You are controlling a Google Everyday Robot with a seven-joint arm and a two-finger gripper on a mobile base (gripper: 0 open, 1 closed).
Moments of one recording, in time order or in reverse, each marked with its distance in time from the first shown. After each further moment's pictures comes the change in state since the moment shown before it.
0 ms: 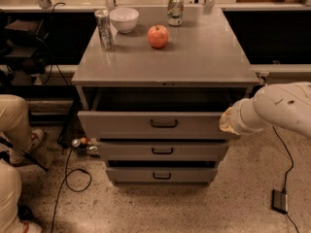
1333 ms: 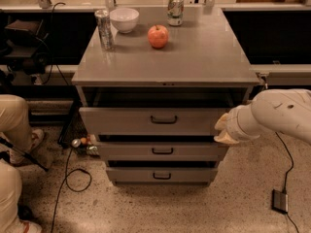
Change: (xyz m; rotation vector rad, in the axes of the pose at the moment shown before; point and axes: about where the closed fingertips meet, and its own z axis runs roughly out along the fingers) arm -0.010 0.028 0.002 -0.059 -0.039 -0.001
